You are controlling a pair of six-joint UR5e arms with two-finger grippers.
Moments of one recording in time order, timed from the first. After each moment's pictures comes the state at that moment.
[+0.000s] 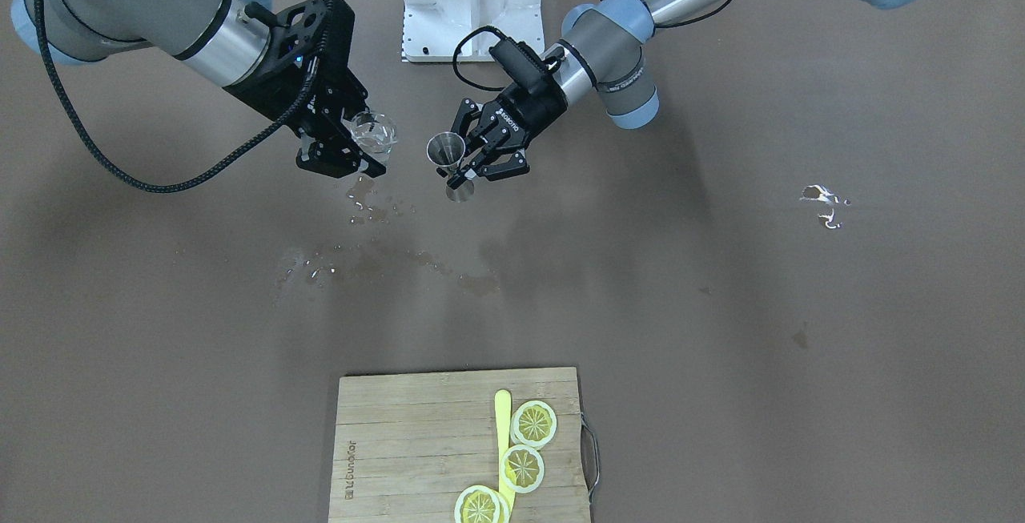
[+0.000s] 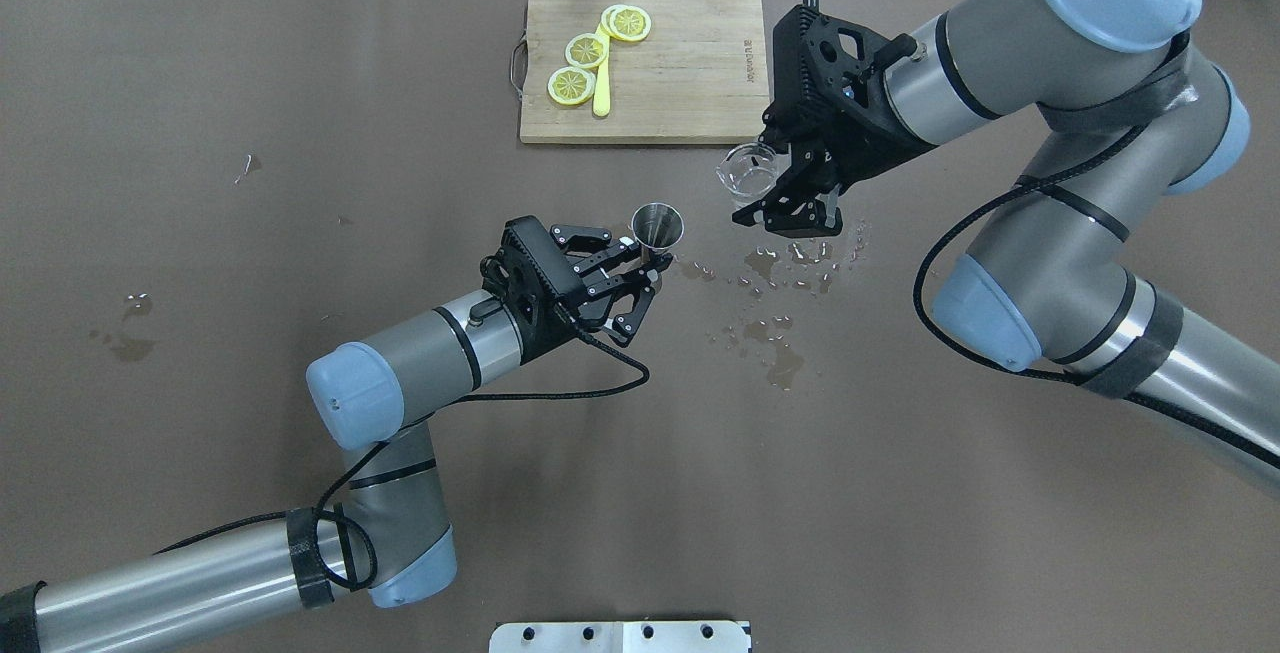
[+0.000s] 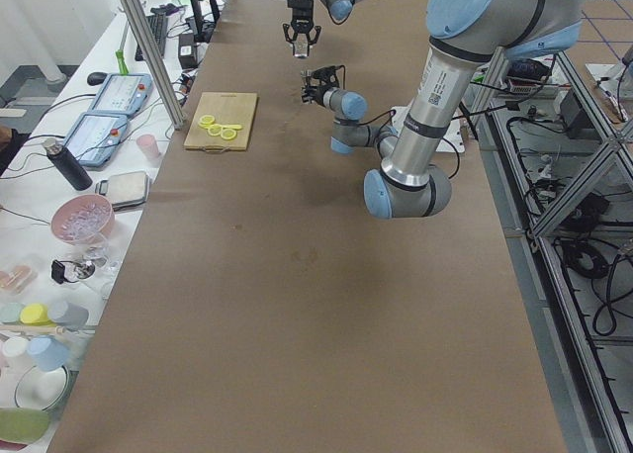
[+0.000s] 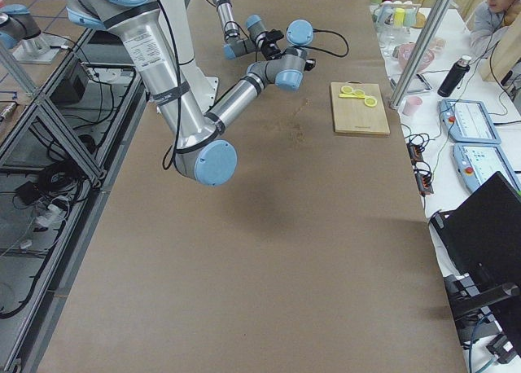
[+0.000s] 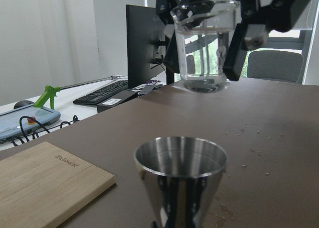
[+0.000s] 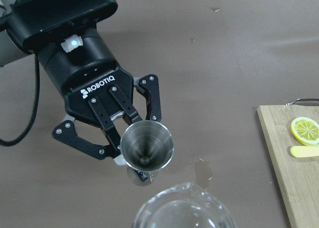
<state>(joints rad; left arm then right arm) -0.37 -2.19 -1.37 -3.05 -1.33 -0.35 0.81 -1.06 1.83 -1.10 2.28 -0.23</state>
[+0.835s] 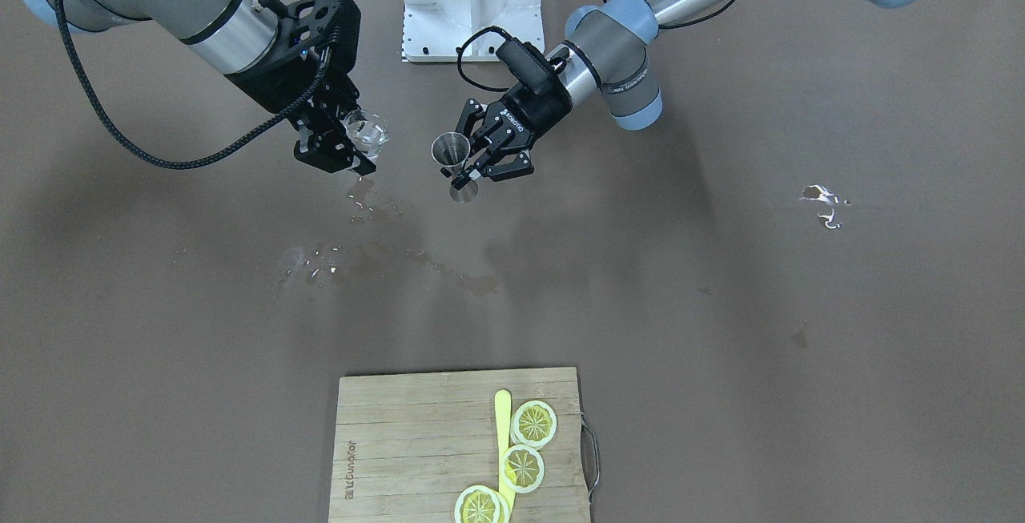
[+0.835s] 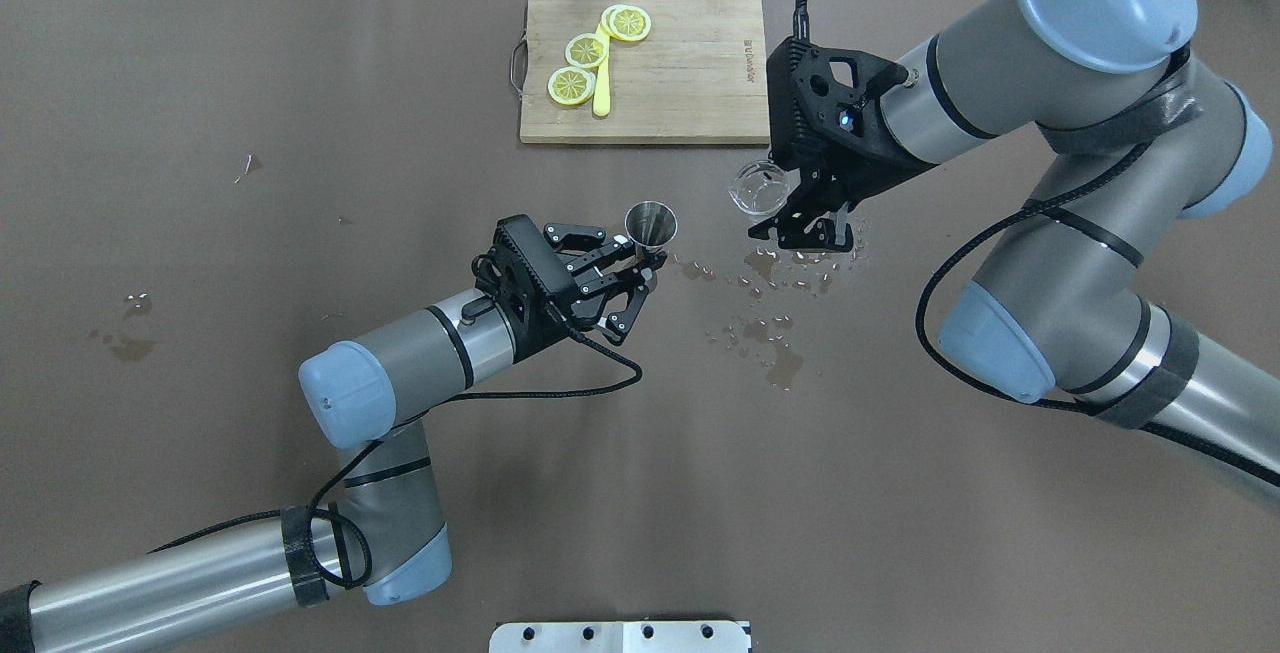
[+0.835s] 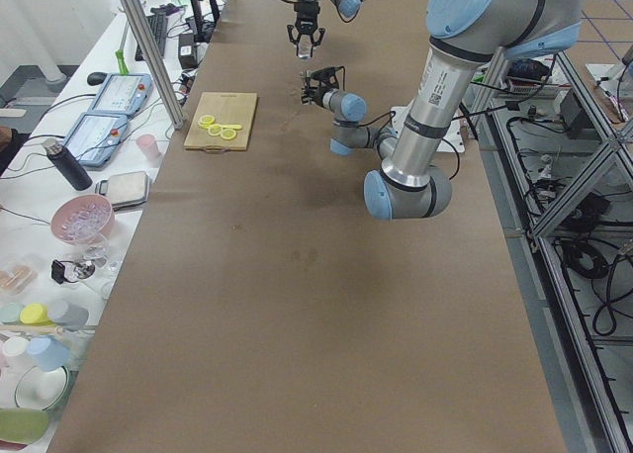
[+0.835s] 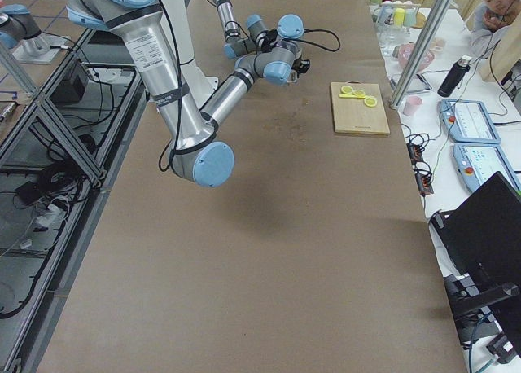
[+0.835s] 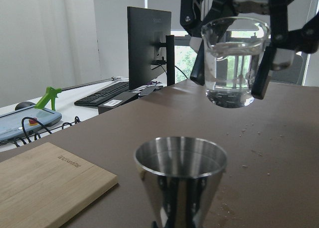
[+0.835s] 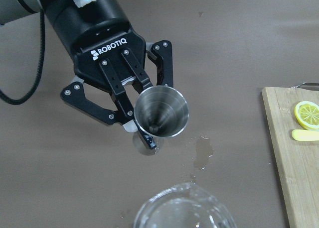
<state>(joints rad) -0.37 -2.18 -1.37 -3.06 -1.33 -0.35 0.79 -1.07 1.89 -1.24 2.22 -0.34</state>
